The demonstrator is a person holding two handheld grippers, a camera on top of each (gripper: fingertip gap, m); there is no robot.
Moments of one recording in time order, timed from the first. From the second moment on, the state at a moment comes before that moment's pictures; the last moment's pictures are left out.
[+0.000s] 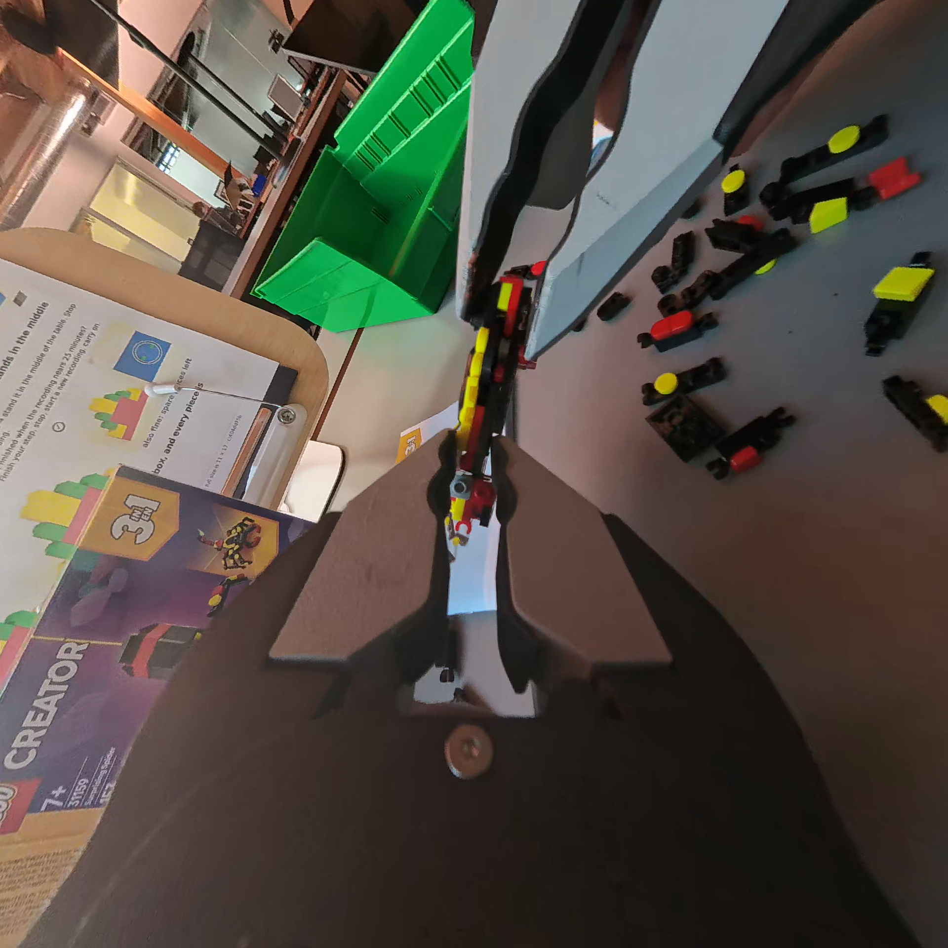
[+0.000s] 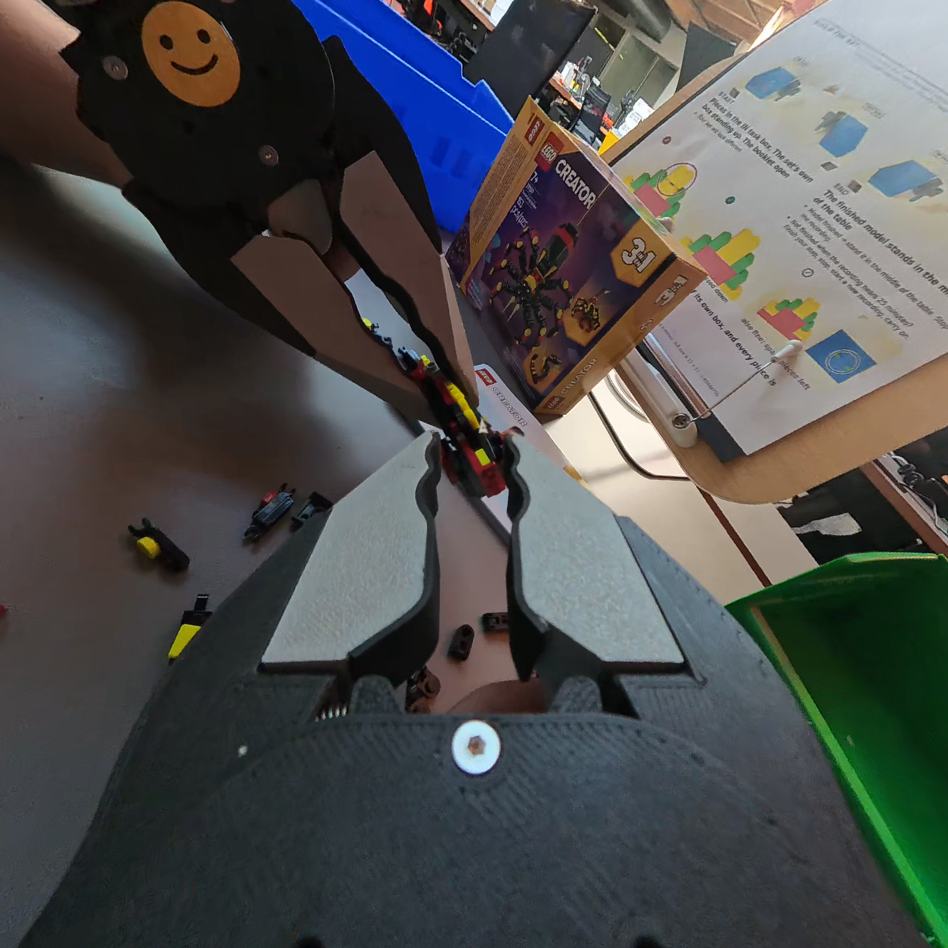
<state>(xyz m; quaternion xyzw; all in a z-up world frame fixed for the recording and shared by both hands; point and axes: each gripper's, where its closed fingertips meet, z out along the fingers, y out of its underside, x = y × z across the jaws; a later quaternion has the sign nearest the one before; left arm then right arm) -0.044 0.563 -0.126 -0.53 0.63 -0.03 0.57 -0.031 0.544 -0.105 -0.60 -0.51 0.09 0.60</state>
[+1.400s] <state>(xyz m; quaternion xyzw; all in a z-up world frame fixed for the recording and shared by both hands) -0.069 0.600 -0.089 -0.44 0.56 0.08 0.69 0.118 0.551 0.011 -0.52 -0.19 0.39 0.73</state>
